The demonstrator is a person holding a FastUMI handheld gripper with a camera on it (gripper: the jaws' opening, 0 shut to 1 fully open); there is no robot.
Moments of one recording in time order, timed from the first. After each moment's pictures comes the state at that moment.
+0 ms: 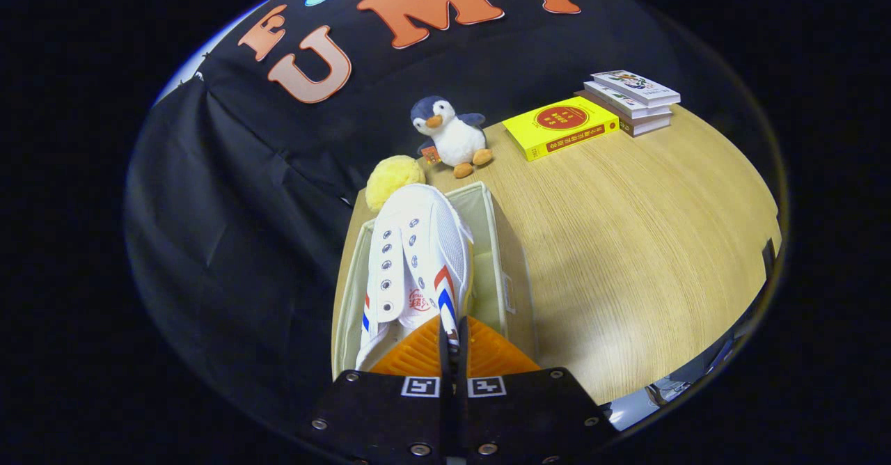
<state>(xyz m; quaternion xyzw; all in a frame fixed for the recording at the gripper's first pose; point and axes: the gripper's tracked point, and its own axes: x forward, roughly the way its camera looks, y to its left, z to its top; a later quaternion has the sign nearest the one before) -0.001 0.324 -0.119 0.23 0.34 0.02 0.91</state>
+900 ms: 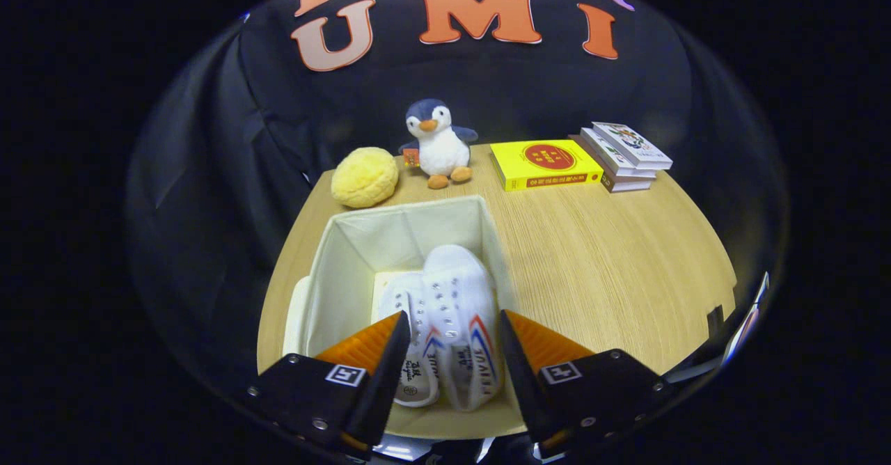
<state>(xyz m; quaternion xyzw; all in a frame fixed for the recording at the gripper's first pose) 0.019 0.309 -0.090 0.08 0.30 -0.03 0.95</state>
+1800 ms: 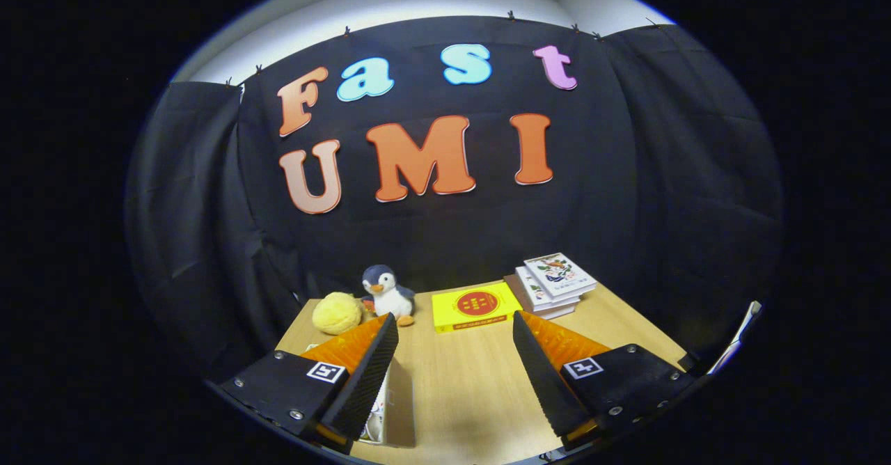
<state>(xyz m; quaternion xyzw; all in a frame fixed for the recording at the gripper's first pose) -0.046 0.092 0.095 0.09 0.04 -0.10 0.99</state>
